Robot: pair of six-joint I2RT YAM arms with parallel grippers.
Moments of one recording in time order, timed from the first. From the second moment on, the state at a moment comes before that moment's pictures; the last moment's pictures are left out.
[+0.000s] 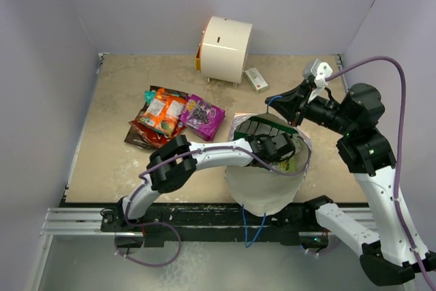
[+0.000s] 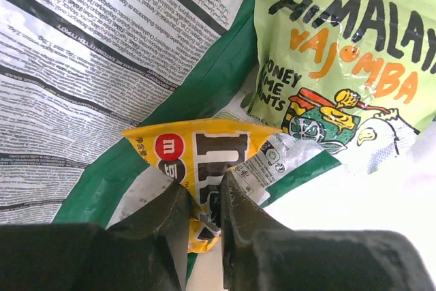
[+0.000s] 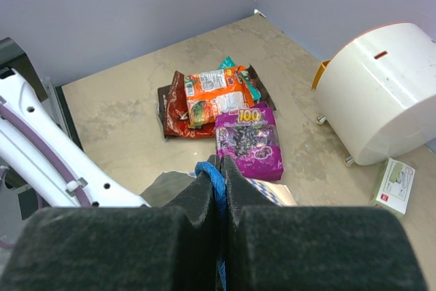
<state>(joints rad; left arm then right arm) -1.21 2.20 1.72 -0.55 -0.40 0.13 0.33 0.87 1.28 -0.43 -0.67 -0.02</state>
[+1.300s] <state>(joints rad) -1.21 1.52 1.80 -0.58 0.17 -0.08 0.33 0.85 1.28 -0.46 -0.21 -0.01</state>
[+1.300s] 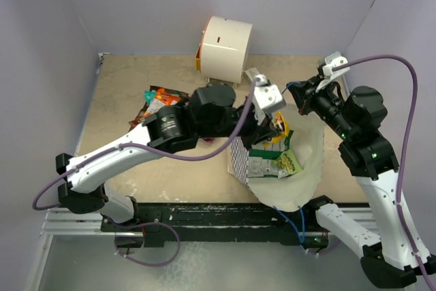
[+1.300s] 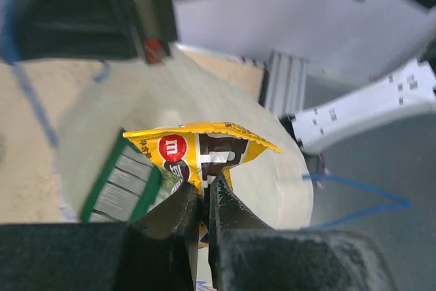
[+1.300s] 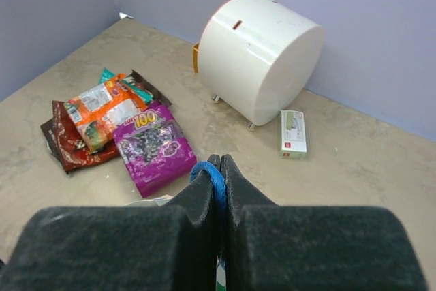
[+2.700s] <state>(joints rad) -0.36 2.00 1.89 -1.04 -0.16 -0.17 0.33 0.90 1.38 -0.48 0.00 -0.13</state>
